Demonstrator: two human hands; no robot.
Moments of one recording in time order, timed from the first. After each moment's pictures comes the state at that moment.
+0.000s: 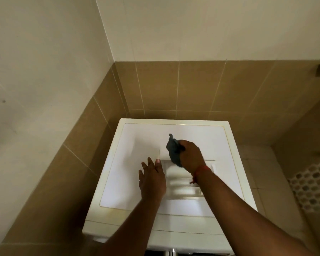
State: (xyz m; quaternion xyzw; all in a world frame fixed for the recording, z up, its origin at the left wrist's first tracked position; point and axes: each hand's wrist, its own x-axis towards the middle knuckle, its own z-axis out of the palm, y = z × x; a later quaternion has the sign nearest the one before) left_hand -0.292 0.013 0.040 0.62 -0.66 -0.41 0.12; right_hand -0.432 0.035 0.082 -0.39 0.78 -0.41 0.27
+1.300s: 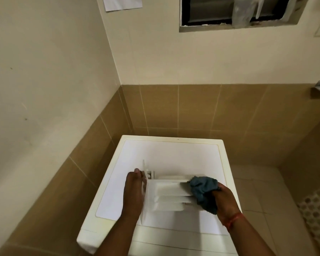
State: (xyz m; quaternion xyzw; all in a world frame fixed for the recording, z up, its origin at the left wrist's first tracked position) left_hand -0.267 0.038 0.096 0.52 -0.52 -0.55 0.39; right_hand -0.498 0.167 0.033 -0.07 0.64 -0.60 0.47
